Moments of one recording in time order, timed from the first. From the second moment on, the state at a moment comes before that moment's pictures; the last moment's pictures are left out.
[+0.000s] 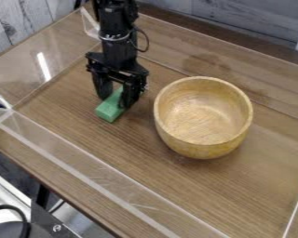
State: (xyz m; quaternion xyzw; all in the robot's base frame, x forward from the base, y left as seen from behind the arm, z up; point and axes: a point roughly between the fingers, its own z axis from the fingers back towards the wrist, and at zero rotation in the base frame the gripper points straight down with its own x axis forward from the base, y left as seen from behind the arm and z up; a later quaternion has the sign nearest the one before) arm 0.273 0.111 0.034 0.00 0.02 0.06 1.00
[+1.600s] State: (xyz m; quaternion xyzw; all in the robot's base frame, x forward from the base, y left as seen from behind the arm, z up) arm 0.277 0.100 0.095 -0.01 -0.04 0.04 1.00
